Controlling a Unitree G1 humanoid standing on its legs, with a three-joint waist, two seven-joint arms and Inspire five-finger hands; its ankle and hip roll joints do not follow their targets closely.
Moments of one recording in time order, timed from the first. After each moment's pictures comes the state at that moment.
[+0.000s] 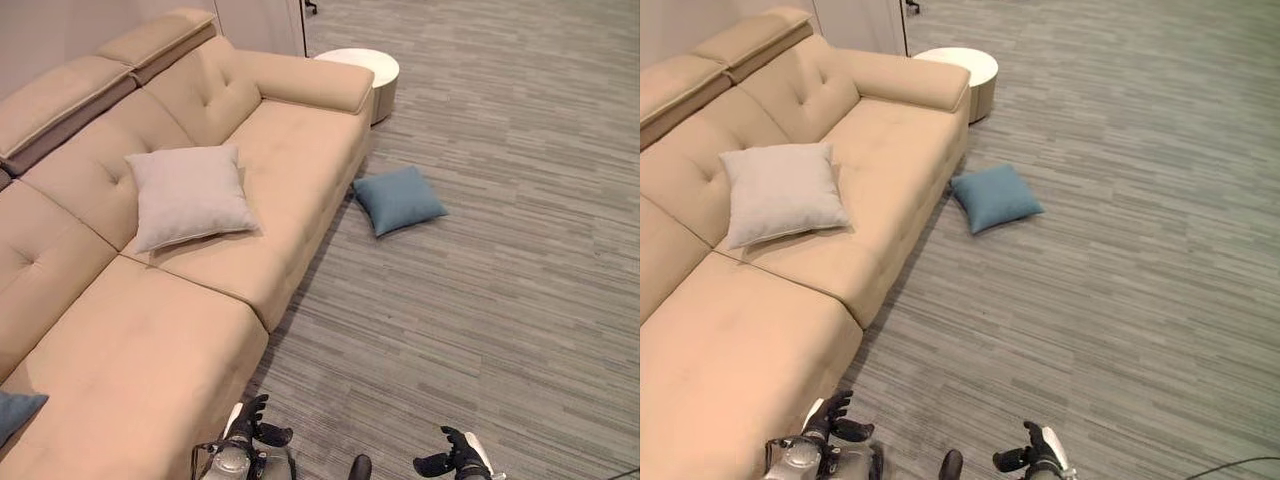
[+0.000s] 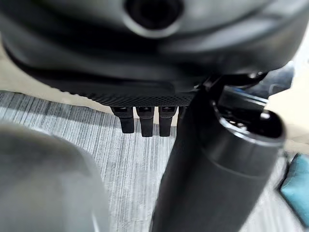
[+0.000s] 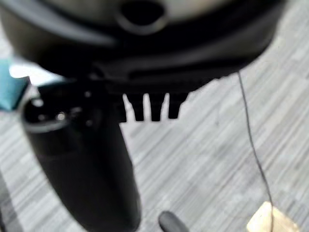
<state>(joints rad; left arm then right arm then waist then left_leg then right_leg) -0.10 0.14 -0.28 1.14 -0.08 -0.12 0.18 -0.03 -0.25 0.25 1.18 -0.08 -0.06 -0.31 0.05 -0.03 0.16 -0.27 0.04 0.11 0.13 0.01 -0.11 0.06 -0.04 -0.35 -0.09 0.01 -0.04</state>
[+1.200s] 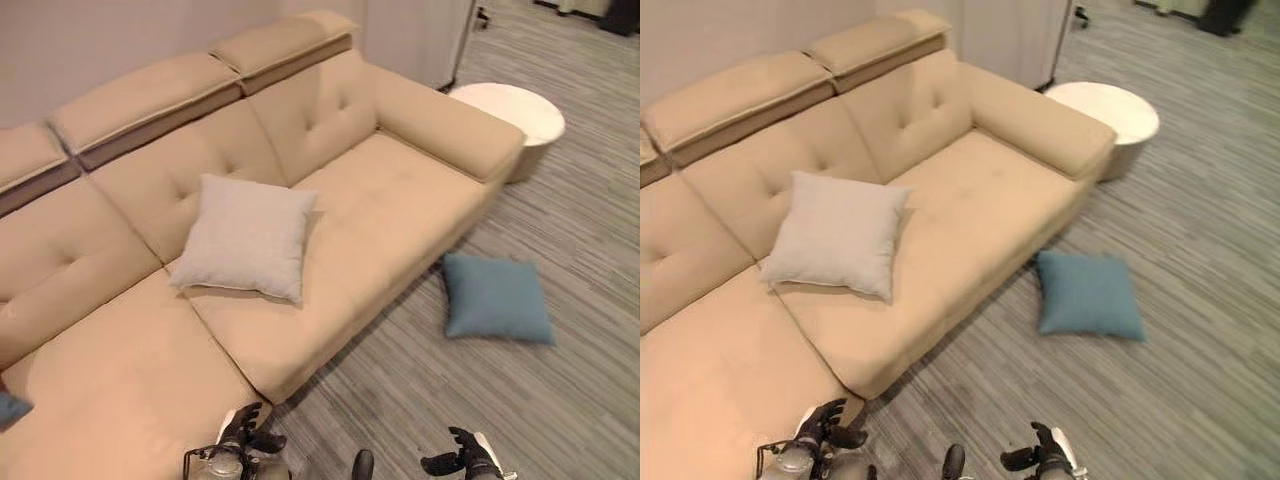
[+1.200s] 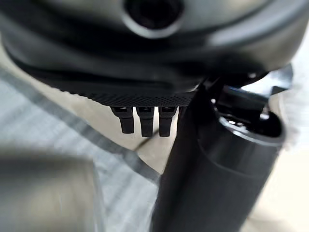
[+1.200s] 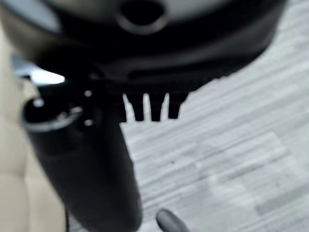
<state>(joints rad) -0.09 0.15 -0.24 1.16 -0.12 -0.13 0.15 -0.07 -0.27 0.23 1.21 -0.02 -0.08 -0.24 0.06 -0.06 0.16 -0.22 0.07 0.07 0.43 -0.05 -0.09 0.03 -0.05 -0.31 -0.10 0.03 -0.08</state>
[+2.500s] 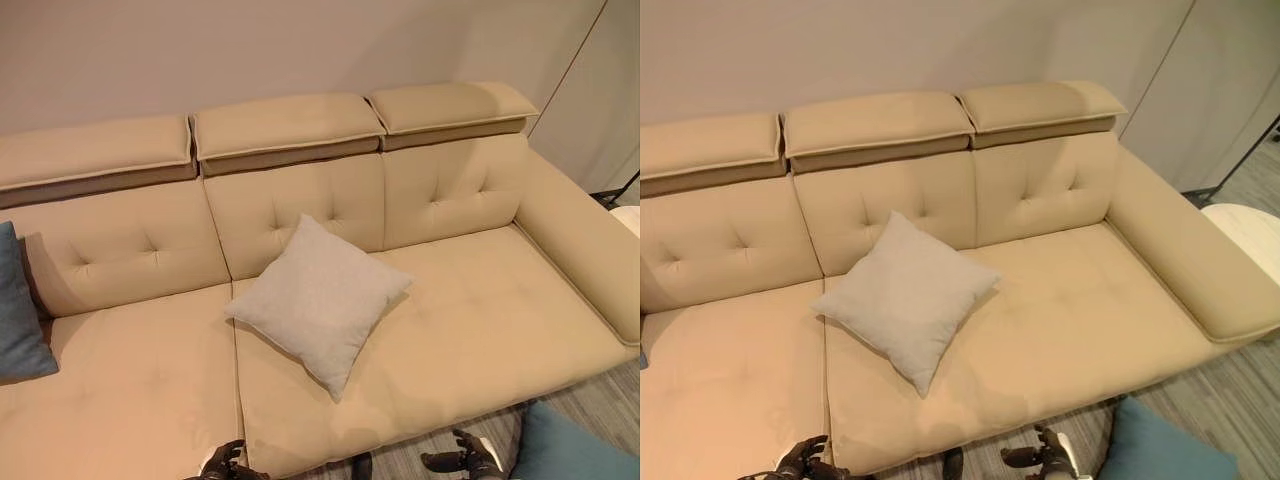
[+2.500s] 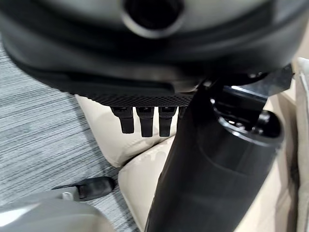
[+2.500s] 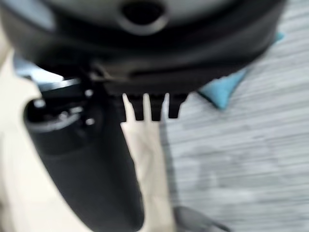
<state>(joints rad) 0.00 0.20 -0.25 1.20 -0.11 -0.11 0.13 -0.04 -0.32 0.13 1.13 0.15 -0.10 -0.20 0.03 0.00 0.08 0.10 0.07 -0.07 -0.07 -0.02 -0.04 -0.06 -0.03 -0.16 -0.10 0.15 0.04</state>
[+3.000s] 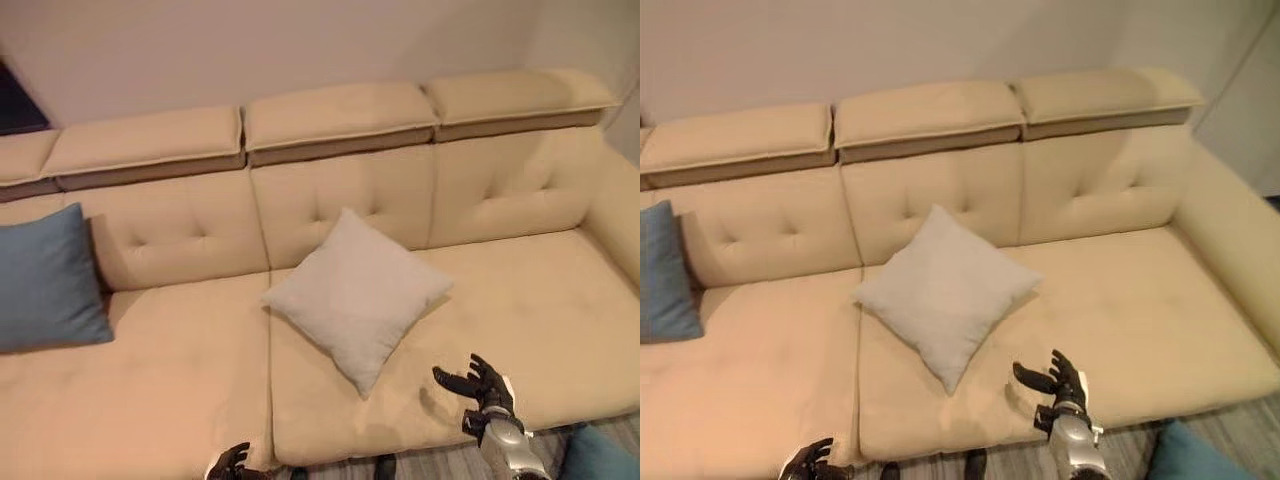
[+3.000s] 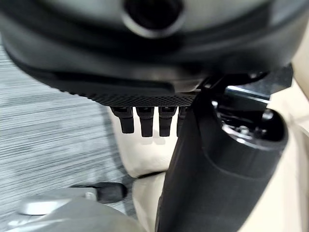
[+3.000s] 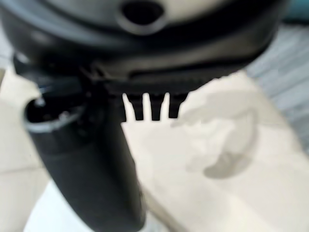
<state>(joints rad) 0.06 0.18 -0.23 1.13 -0.15 -0.15 0.14 -0.14 -0.34 0.03 0.88 0.46 -0.16 -0.23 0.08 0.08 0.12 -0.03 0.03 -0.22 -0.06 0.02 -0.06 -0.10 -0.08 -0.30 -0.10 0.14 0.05</state>
